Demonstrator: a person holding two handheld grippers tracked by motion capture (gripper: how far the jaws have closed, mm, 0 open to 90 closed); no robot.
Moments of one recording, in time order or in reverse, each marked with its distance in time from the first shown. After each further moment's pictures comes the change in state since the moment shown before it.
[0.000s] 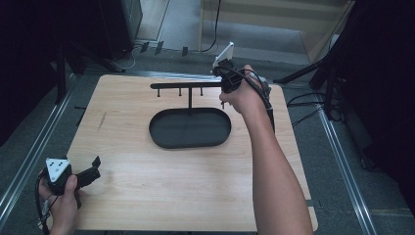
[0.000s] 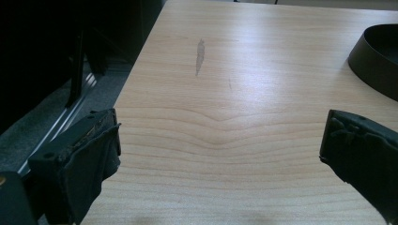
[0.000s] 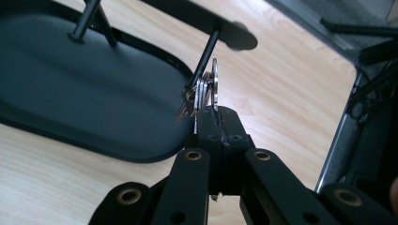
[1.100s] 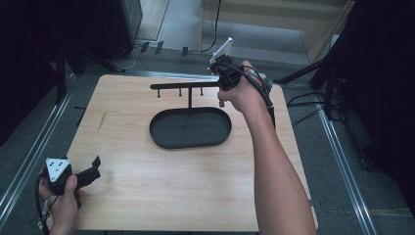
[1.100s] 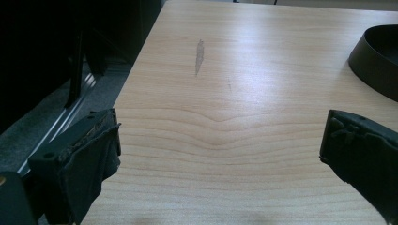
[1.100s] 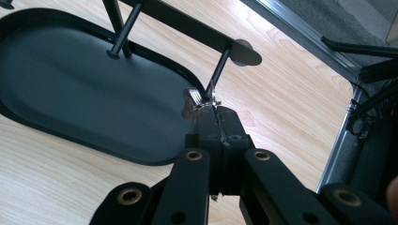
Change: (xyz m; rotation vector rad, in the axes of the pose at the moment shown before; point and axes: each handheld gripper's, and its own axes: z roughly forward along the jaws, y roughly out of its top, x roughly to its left) left arm 0.000 0.000 0.000 -0.002 -0.003 -0.001; right arm 0.005 0.003 -0.017 -0.037 0.025 -0.036
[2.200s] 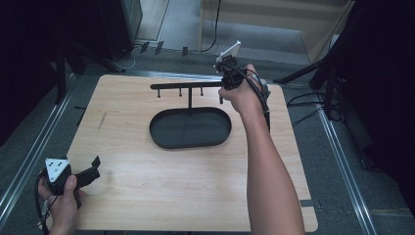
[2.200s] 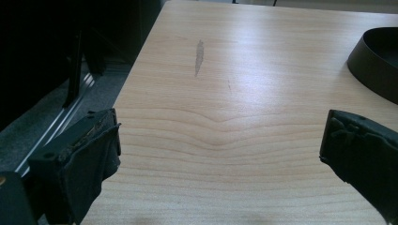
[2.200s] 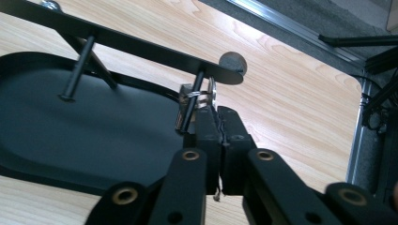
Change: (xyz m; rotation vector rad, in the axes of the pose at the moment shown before) left arm 0.001 0.000 0.000 -0.004 -0.003 -0.009; right arm -0.015 -0.002 0.030 -0.064 -0.002 0.150
